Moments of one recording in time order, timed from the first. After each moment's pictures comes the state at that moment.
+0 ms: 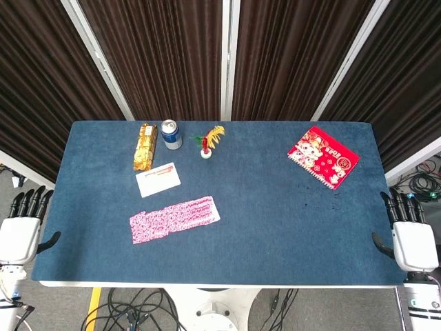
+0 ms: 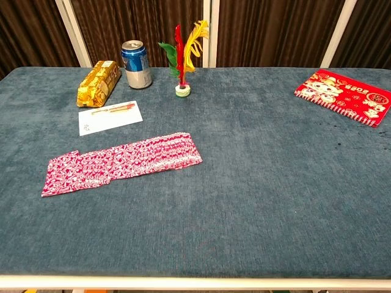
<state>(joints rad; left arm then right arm) -0.11 -1.20 -0.07 -1.55 1.46 1.48 0.18 0.09 -1.09 0.10 -1.74 -1.41 1.47 -0.23</state>
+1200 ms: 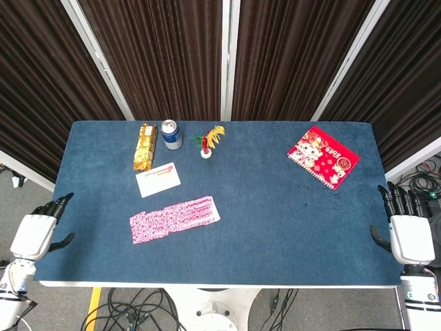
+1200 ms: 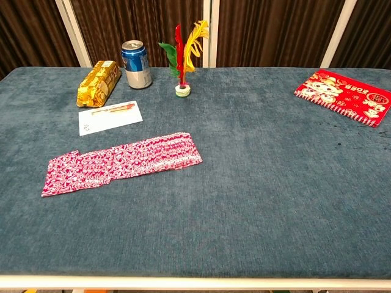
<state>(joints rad) -0.18 -1.21 -0.02 -1.44 1.53 1.36 0.01 0.12 -1.11 0.13 -1.73 -1.39 1.45 -0.24</state>
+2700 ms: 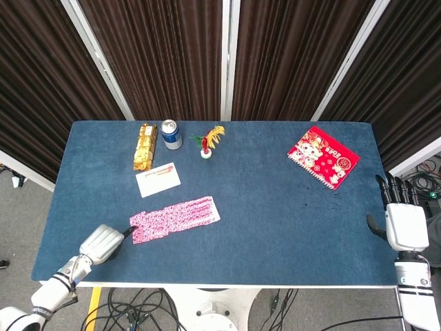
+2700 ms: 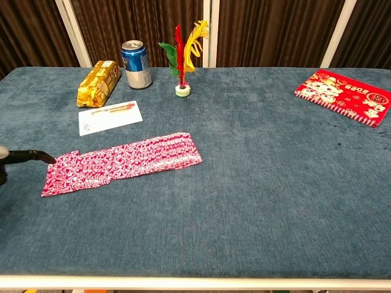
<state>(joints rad) -0.44 -1.27 0.07 -1.58 1.49 0.89 0.29 0.19 -1.13 0.17 -1.72 -1.30 1.40 -0.27</state>
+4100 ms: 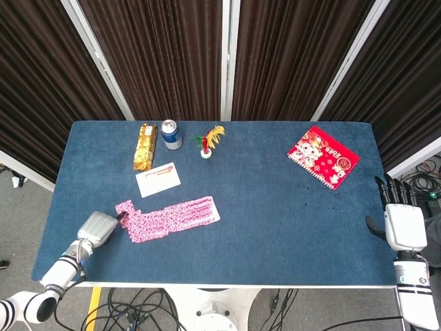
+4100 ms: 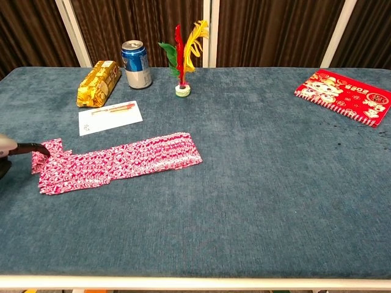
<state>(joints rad) -0.52 -1.37 0.03 -1.42 1.18 0.81 0.47 0.20 -1.15 0.16 -1.69 -1.28 1.39 -0.25</state>
